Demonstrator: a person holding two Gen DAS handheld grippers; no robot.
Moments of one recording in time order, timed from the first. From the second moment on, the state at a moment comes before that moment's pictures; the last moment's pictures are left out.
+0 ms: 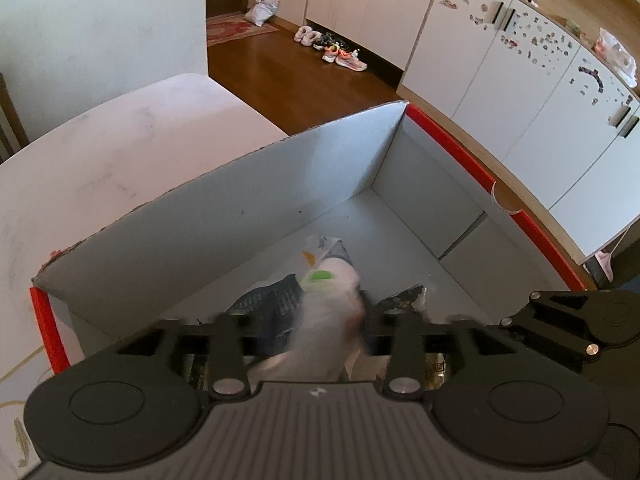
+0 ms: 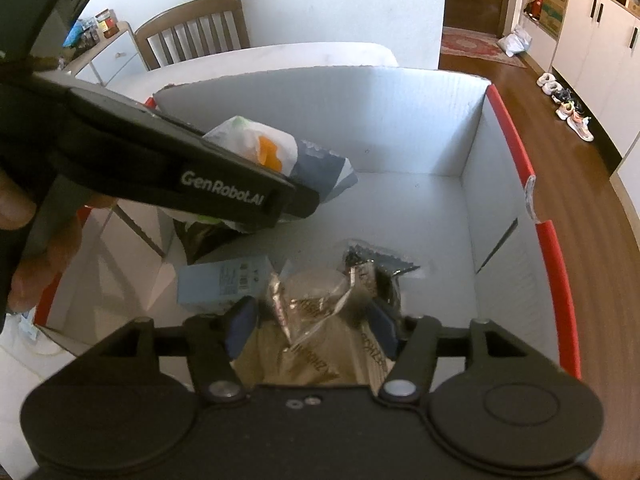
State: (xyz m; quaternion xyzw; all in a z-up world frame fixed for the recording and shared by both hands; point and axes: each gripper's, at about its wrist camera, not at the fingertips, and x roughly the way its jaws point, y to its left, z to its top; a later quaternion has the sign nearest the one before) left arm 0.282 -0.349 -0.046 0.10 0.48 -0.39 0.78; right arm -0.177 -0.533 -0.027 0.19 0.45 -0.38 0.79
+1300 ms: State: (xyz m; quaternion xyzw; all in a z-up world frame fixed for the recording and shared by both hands) left arm 0.236 -0.290 0.012 0.03 0.42 -0.41 0.81; right arm -0.195 -0.496 0.019 0.15 0.40 -0.37 0.83
